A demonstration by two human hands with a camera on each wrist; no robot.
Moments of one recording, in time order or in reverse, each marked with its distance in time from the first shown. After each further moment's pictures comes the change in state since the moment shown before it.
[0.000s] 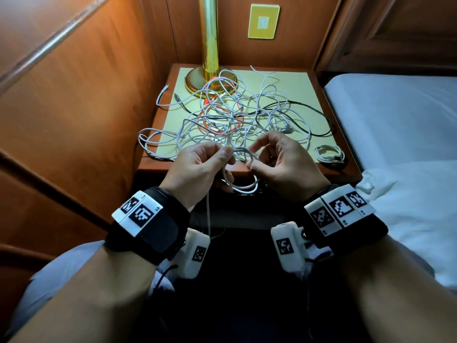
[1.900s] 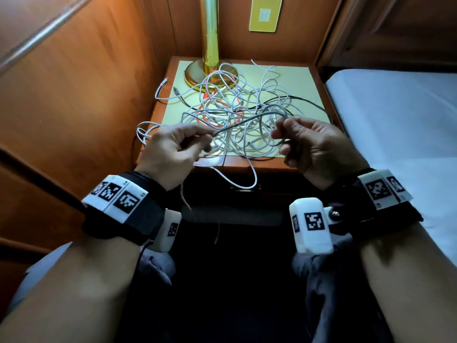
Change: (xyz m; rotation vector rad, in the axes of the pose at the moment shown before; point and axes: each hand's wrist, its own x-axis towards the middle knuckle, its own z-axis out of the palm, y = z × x) left_hand 0.010 0.009 -0.035 0.542 0.138 0.248; right_hand -0.002 -0.010 -0.034 0.745 0.012 0.230
